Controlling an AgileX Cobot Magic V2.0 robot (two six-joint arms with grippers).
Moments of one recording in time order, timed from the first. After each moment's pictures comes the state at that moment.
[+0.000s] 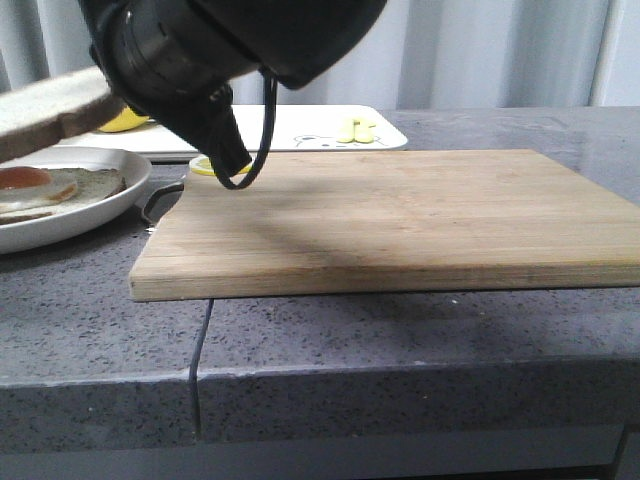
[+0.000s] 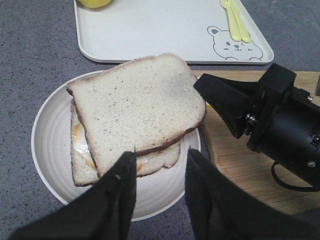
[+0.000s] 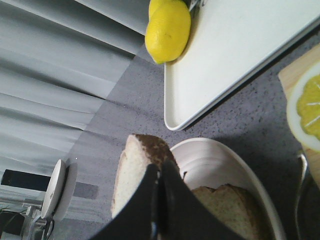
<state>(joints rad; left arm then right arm) -0.04 0.80 -0.89 -0.38 0.80 0.09 0.97 1.92 -1.28 0.93 -0.52 0.37</state>
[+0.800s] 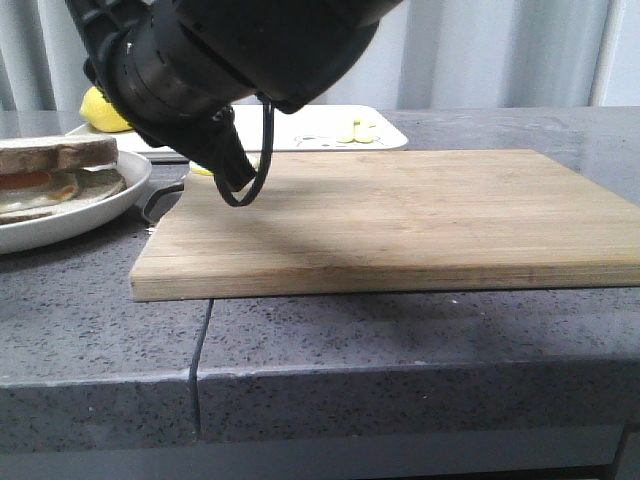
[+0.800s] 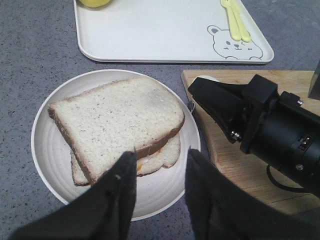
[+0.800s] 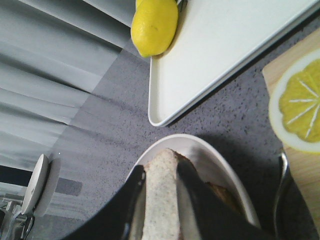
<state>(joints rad) -0.04 0.80 -0.89 -0.38 0.80 0.09 0.97 1.94 -1.28 0.95 -0.53 0.31</state>
